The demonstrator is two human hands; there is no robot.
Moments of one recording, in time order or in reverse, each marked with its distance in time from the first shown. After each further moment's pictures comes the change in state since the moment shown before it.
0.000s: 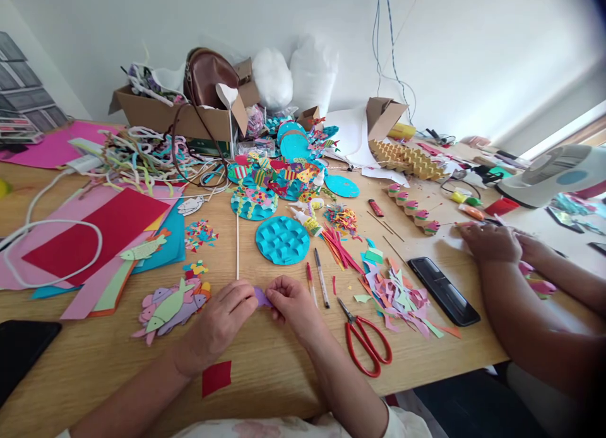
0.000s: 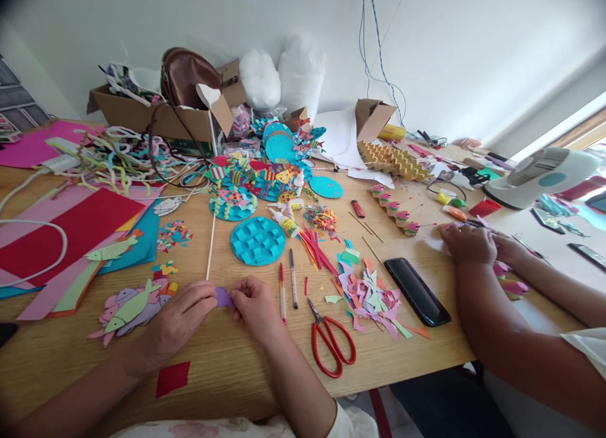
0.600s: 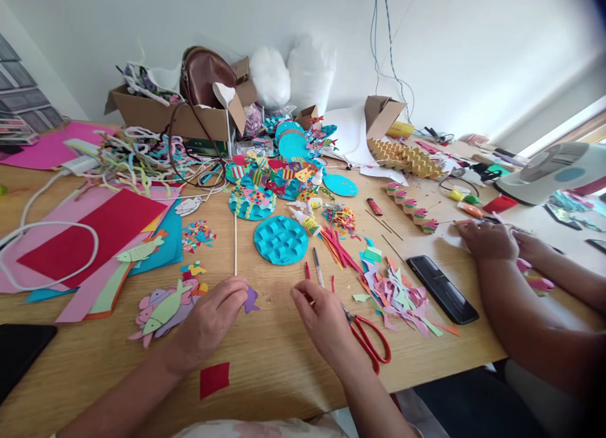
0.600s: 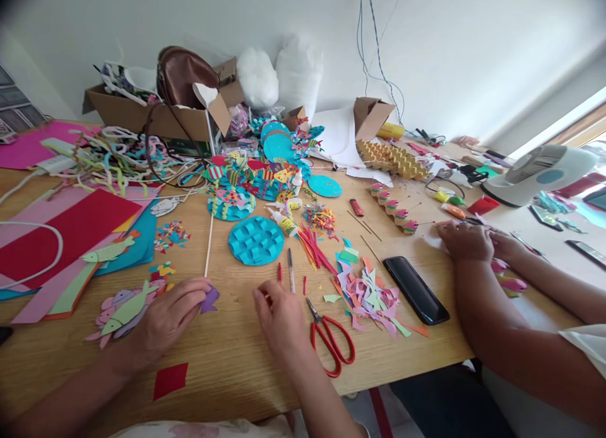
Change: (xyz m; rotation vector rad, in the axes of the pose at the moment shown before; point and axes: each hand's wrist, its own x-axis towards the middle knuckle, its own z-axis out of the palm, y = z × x) left_hand -0.007 -0.012 -0.001 -0.001 0.013 -0.069; right_hand -0.034 -0.012 -0.038 -0.764 0.232 -0.267
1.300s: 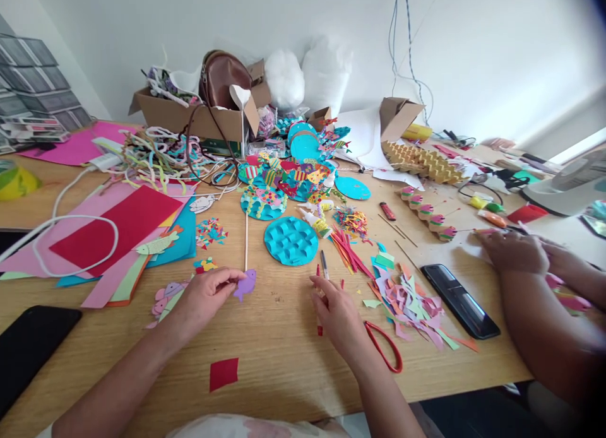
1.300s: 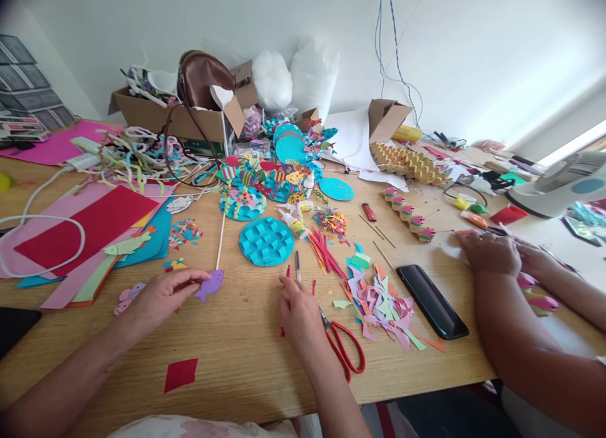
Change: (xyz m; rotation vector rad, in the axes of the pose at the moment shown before) left_hand 0.017 -0.017 -0.028 -0.398 -0.306 -0.770; right_hand 0.011 0.029 -0.003 -0.226 0.022 0.011
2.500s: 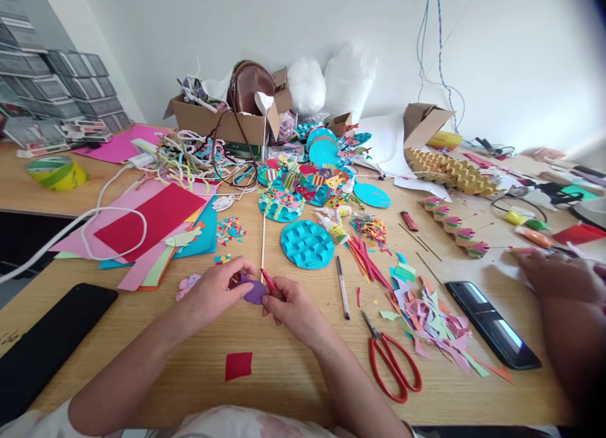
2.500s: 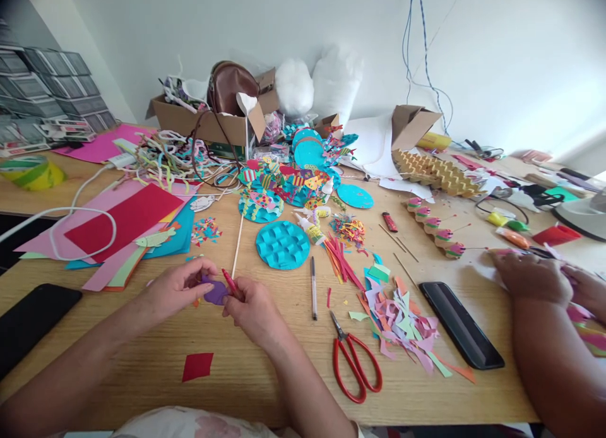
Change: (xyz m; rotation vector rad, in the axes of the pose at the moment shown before) left_hand -0.008 0.013 -0.016 -0.044 -0.034 -0.044; right_hand 0.014 -0.085 0.038 0.782 -0.510 -0.037
